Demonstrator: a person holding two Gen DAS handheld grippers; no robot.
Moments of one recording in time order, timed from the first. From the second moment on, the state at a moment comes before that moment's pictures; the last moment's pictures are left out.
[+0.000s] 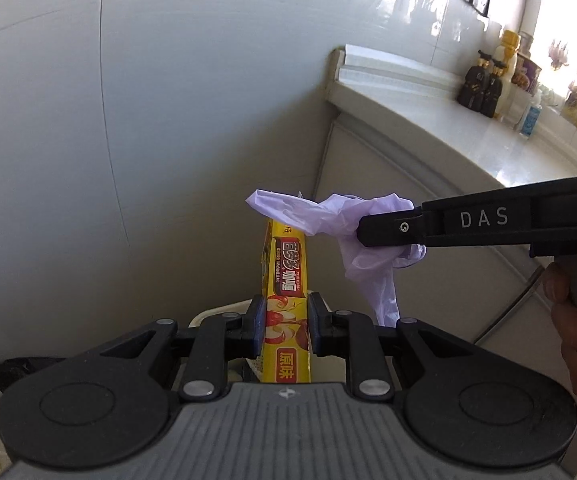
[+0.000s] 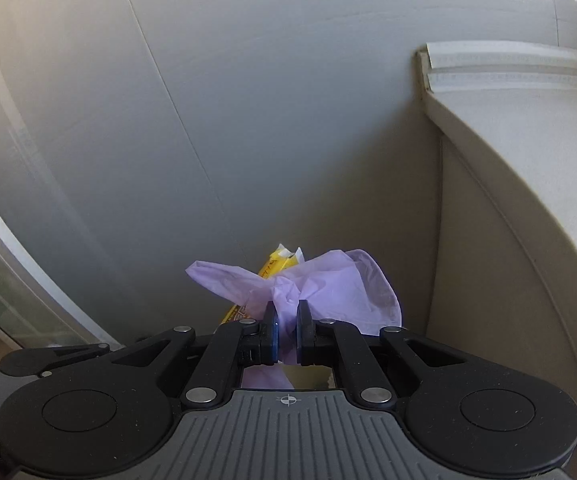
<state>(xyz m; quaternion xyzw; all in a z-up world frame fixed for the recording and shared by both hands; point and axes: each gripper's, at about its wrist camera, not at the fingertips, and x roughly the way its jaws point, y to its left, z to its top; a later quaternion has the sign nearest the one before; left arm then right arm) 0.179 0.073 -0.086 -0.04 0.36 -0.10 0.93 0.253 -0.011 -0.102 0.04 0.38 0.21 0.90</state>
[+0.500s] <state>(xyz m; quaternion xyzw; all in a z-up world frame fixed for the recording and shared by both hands) 0.197 0.079 -0.150 -0.07 0.41 -0.09 0.91 0.278 -0.013 -0.196 0.03 0.45 0.17 0.88</state>
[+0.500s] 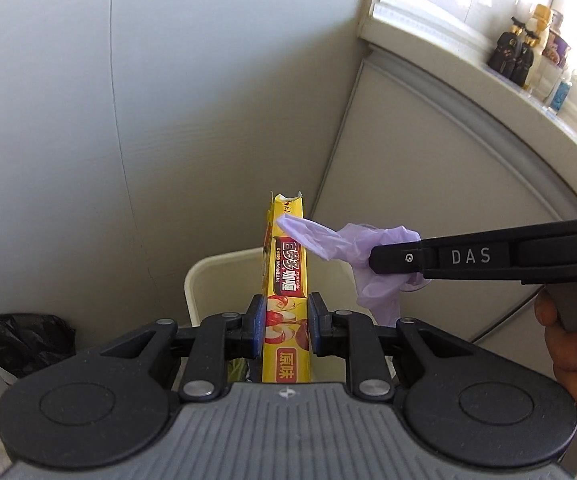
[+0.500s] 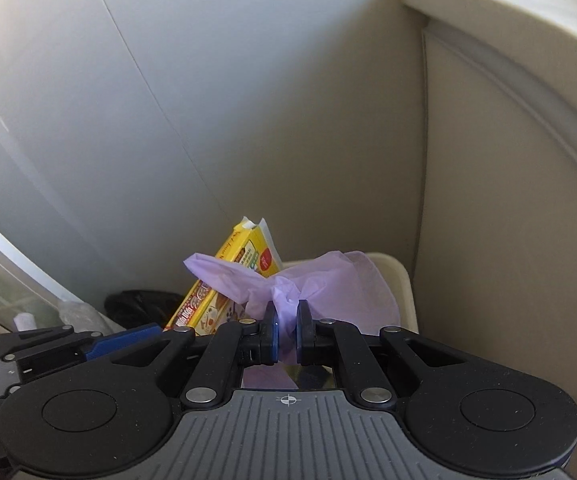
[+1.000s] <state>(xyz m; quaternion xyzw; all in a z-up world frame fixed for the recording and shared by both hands) 0.239 0.088 -0.201 -0.12 0.46 -0.08 0.88 0.315 -0.011 -0.253 0.02 0.50 0.13 0.86</state>
